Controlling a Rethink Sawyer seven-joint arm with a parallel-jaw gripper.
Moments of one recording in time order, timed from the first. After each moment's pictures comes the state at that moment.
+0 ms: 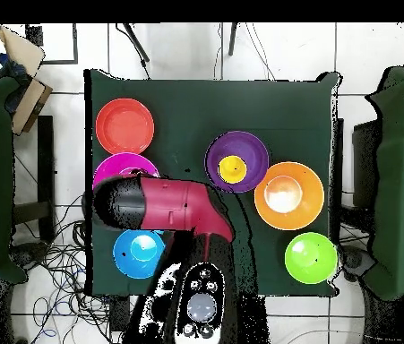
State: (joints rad) arm 0.05 -0.81 -0.13 1.71 0.04 0.63 2.29
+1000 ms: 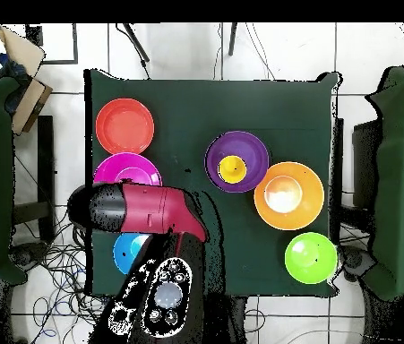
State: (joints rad) arm 0.16 -0.72 -0.21 1.71 0.13 0.62 2.30
